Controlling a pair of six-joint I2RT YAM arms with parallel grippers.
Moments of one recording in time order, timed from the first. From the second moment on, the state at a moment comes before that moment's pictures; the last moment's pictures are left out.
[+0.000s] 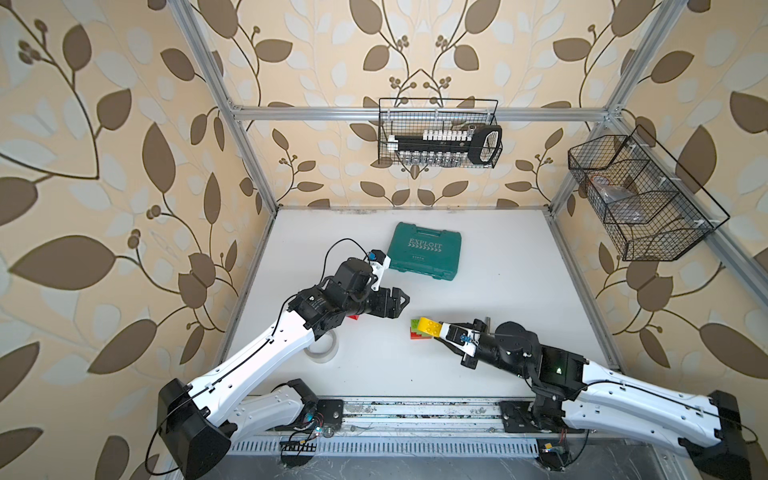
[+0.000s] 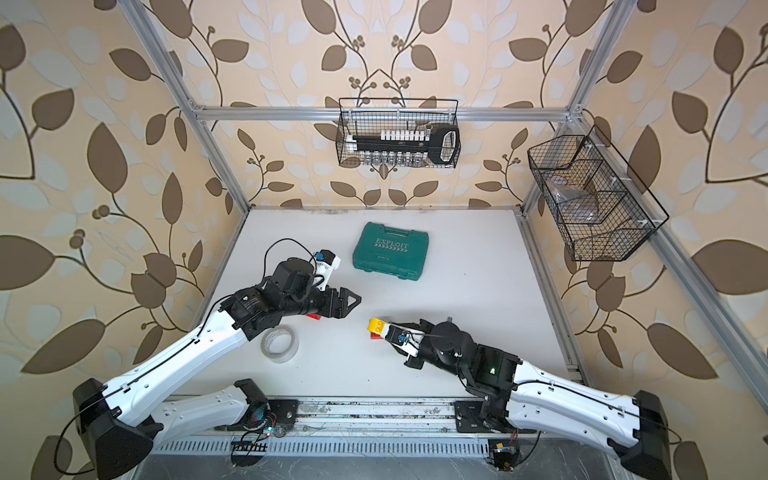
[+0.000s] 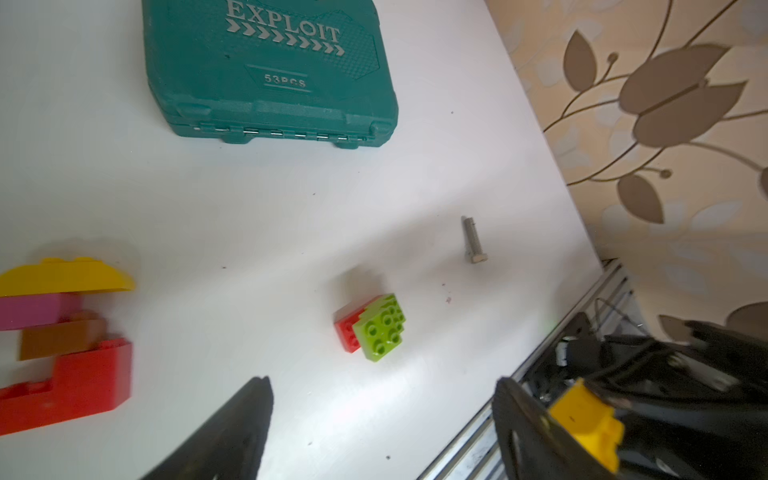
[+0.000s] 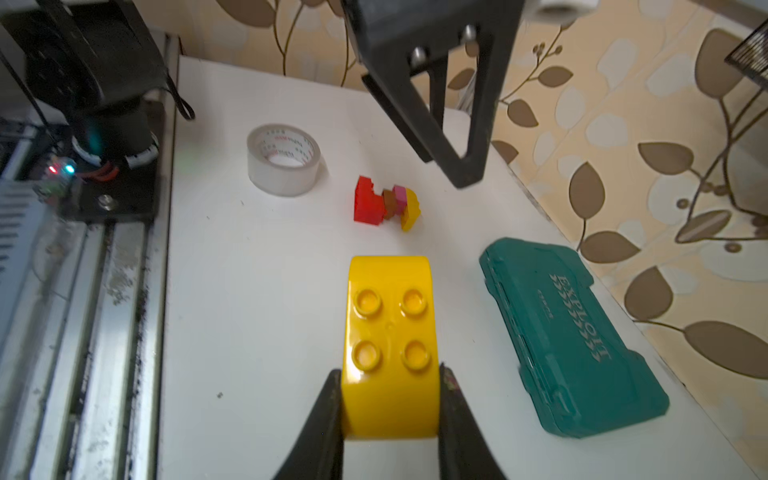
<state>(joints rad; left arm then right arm) -0.62 1.07 0.93 -0.55 0.27 -0.53 0.98 0.74 0.51 -0.20 0.06 -0.40</state>
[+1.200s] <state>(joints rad) -0.59 1.22 0.41 0.30 0.60 -1.30 0.53 1.35 0.72 -0.22 -0.69 -0.74</state>
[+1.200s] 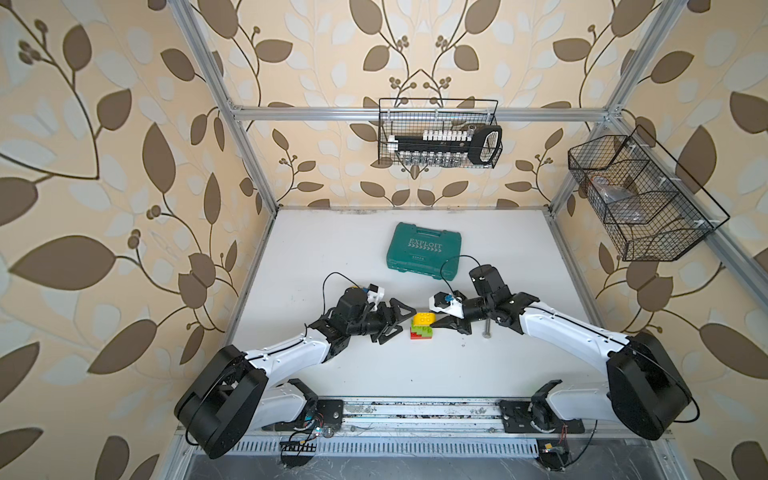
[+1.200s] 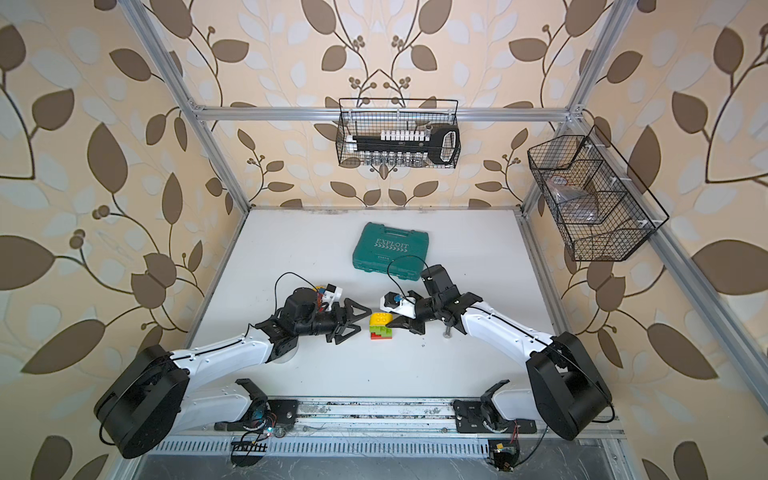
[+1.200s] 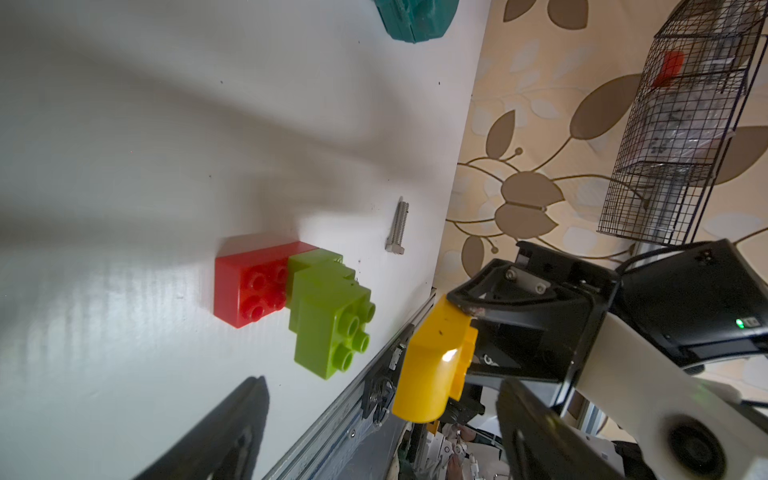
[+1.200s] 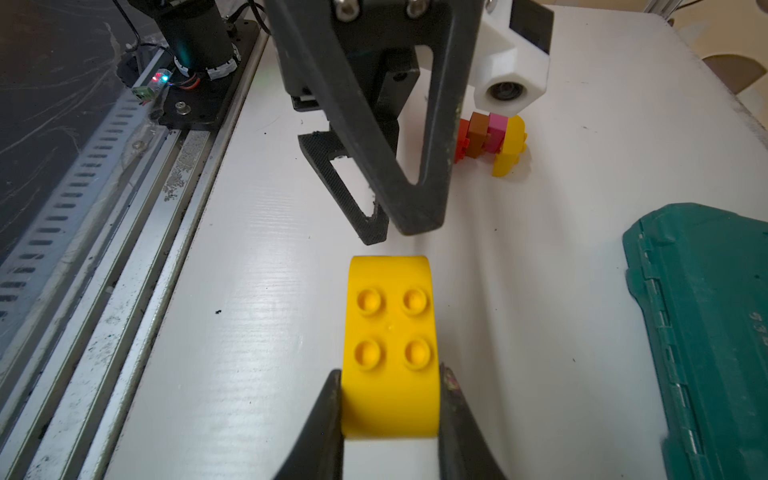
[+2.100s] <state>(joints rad) -0.64 1.31 0.41 0.35 0.59 -1.31 0.56 1.46 0.79 -0.28 -0.64 -0.78</state>
